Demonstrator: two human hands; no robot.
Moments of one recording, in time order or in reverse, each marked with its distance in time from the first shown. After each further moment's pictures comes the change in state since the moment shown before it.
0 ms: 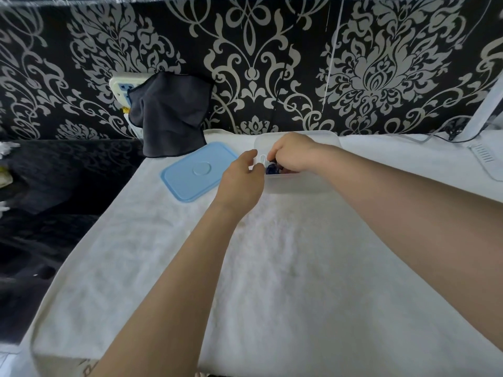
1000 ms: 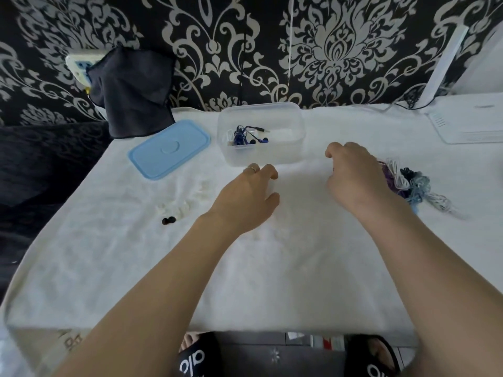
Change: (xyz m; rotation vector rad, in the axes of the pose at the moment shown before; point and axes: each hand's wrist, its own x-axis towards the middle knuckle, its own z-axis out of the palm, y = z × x) left_hand -0.048 -0.023 0.060 0.628 -0.239 0.392; right_hand -0.123 0.129 0.006 -0.325 0.389 0.100
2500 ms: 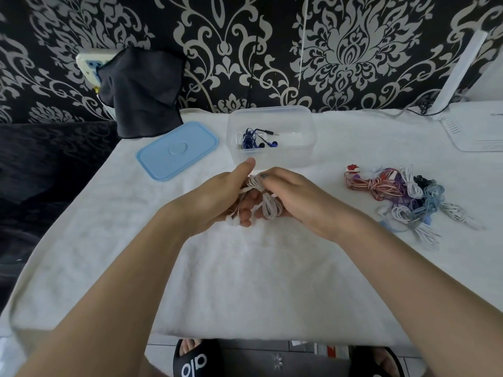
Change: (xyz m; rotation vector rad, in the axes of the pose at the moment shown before) left_hand -0.017 -0.024 -0.053 -0.744 -0.318 -0.357; right_hand -0.021 -0.076 0.015 1.167 -0.592 -0.041
